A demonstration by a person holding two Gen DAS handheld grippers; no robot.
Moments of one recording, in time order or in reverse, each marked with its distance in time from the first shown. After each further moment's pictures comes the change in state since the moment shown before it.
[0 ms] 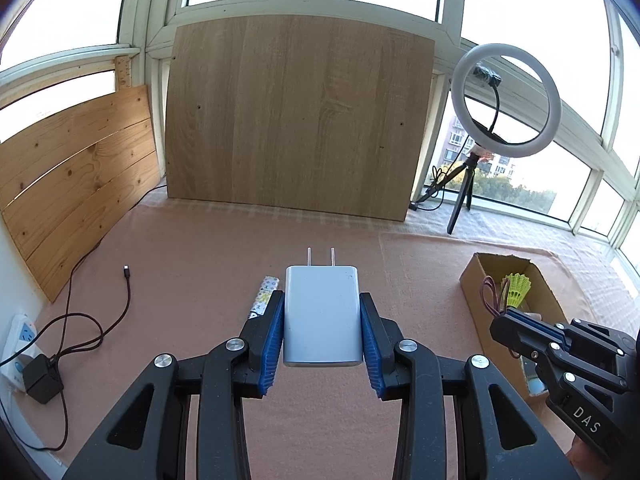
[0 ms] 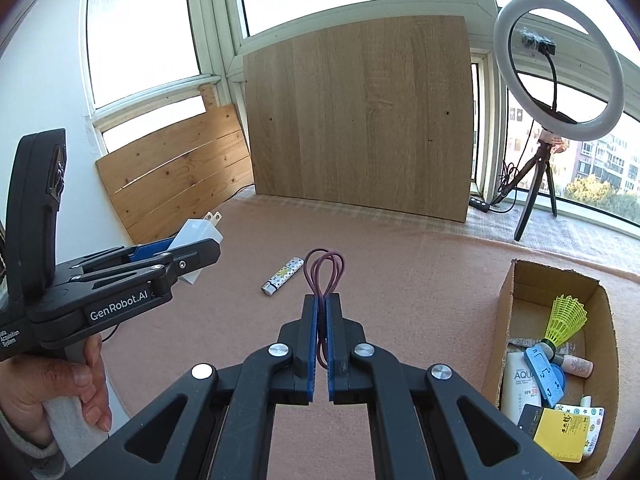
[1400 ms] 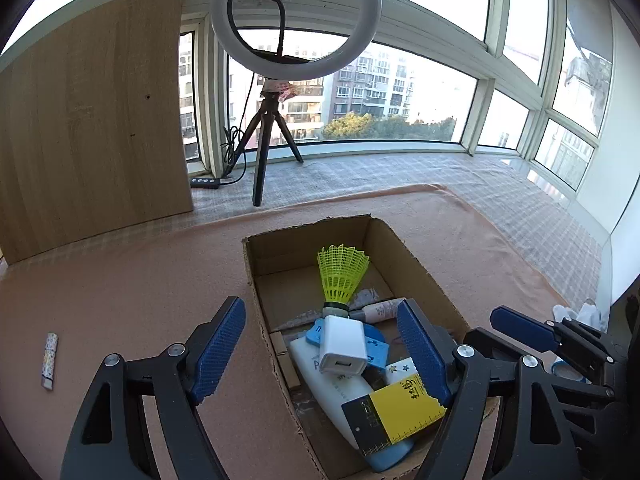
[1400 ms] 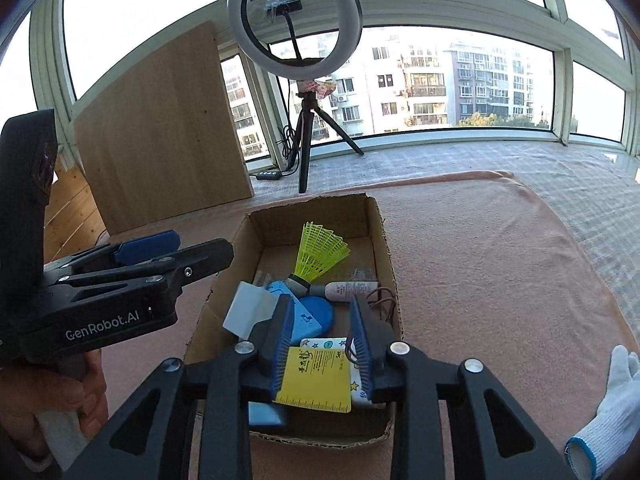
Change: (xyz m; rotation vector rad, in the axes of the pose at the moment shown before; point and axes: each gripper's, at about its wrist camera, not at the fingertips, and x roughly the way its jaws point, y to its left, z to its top) left arm 0.100 -0.266 -0.009 0.297 0.116 -0.337; right arm -0.089 -0.199 -0.068 0.336 -0.016 -0.368
